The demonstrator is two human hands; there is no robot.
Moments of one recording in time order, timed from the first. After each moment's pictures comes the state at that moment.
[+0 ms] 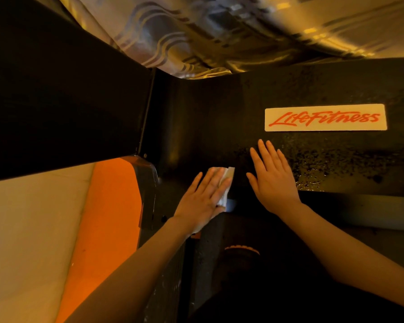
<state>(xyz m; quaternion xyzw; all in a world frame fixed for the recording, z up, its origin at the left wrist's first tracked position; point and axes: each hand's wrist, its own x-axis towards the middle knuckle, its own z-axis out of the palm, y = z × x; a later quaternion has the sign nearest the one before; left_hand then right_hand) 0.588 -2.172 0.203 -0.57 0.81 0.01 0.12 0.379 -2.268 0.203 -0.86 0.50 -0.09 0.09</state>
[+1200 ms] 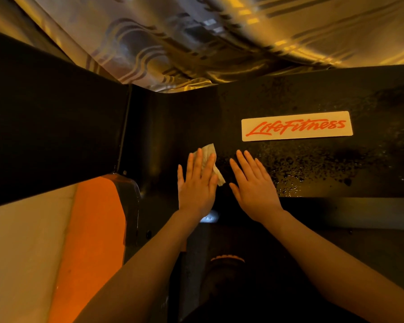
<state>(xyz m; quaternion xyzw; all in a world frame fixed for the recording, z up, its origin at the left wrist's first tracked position) 0.546 -2.235 0.211 -0.74 0.66 0.11 0.02 0.374 -2.271 0.208 -0.86 0.49 -0.06 0.09</state>
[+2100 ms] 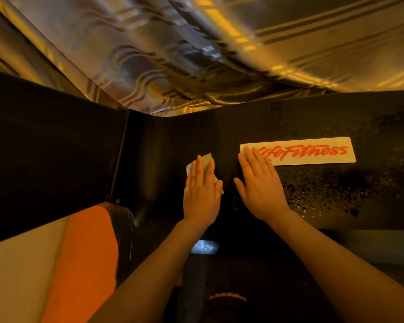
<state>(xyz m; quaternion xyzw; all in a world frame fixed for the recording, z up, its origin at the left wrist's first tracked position) 0.530 -2.288 0.233 -0.75 0.64 0.17 -0.02 0.373 -2.335 0.222 -0.84 0.52 -0.10 0.11</state>
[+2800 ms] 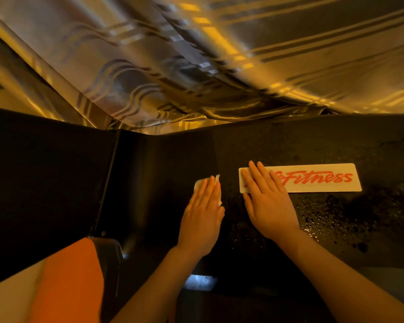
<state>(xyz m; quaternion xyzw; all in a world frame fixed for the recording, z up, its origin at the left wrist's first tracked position) 0.533 -2.304 0.227 -0.69 0.71 0.13 -0.04 0.359 -2.366 0.208 -0.85 0.52 -0.08 0.08</state>
